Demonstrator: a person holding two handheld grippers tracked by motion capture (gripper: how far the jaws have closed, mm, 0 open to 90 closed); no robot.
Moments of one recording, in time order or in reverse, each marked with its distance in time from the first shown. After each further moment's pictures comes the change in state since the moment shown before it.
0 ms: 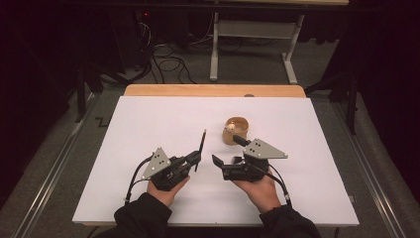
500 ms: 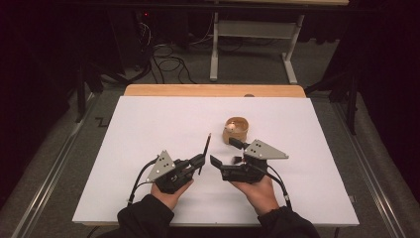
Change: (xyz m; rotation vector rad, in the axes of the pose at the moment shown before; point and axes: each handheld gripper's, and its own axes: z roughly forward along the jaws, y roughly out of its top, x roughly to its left) left arm -0.007 -0.005 0.005 0.010 -0.019 0.004; right arm 0.004 -0.001 0.000 -0.021 0.051 0.078
